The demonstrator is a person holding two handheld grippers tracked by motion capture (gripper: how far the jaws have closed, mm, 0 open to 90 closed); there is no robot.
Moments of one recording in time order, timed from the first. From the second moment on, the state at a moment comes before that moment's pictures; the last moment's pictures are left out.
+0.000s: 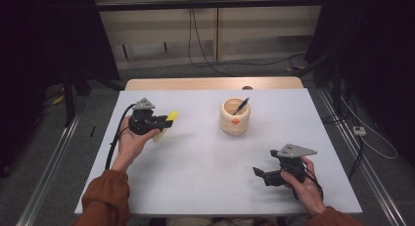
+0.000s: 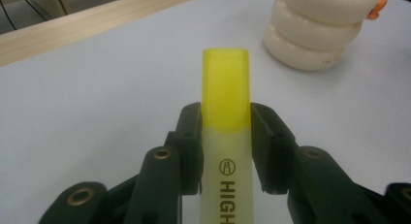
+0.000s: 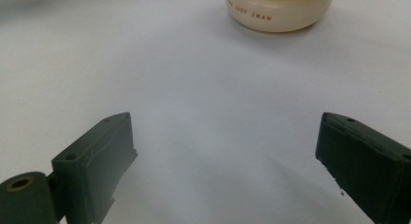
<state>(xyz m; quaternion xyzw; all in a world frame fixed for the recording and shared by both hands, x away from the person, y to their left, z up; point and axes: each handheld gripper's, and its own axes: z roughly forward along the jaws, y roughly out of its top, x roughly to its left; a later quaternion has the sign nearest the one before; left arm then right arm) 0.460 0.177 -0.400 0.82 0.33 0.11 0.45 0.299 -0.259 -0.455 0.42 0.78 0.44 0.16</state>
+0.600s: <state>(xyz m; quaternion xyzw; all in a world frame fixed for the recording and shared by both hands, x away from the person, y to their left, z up) 0.443 0.151 -0.381 0.80 0.30 0.13 0.50 0.299 -0.259 -0.455 0.42 0.78 0.43 0.16</state>
